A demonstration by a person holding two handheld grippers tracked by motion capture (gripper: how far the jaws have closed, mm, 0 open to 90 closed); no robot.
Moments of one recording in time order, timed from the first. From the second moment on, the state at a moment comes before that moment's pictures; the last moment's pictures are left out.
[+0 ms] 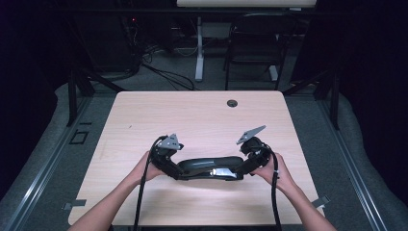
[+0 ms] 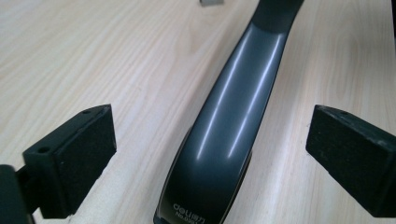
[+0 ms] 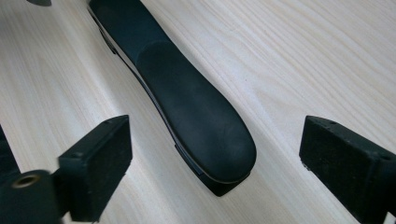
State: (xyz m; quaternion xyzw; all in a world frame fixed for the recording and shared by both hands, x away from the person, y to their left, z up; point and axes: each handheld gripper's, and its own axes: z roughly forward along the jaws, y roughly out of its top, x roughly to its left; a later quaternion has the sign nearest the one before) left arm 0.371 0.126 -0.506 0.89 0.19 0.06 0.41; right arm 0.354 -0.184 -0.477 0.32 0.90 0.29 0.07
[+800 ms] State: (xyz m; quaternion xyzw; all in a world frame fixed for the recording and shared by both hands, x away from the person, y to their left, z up) left arm 0.323 0.094 -0.487 0.85 0.23 0.12 0.46; right arm 0.316 -0.214 -0.496 0.35 0.89 0.29 0.10
